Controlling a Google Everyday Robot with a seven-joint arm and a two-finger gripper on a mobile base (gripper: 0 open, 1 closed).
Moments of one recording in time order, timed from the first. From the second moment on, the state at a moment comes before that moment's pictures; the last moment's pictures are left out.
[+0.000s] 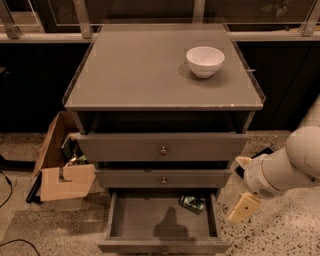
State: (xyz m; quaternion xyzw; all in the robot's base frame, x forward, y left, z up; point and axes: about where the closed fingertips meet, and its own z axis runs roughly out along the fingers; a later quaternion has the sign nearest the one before) arm 0.425 -0.214 0.688 -0.54 0.81 0.08 0.21
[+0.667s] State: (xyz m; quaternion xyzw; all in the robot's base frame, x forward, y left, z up) arm 0.417 -0.198 0.633 -0.51 0.82 0.11 0.23
